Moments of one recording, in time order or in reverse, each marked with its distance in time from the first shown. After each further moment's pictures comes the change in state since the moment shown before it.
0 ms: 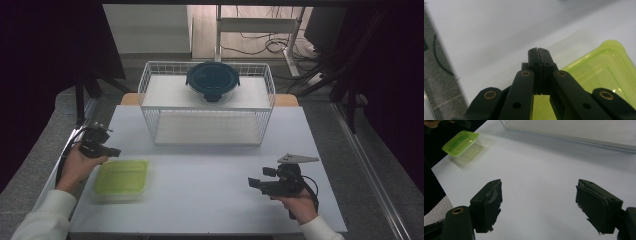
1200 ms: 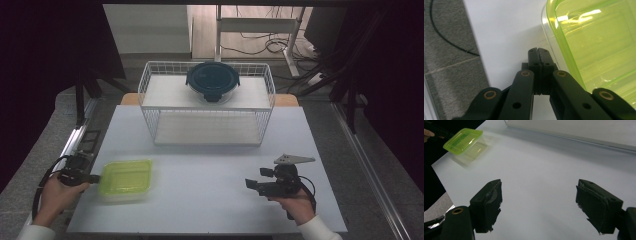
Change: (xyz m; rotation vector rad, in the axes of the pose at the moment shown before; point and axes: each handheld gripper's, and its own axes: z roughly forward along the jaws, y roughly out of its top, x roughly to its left) left arm 0.002 -0.077 0.005 0.088 -0.008 -0.122; right arm 0.007 0.001 0.004 0.012 0.003 -0.022
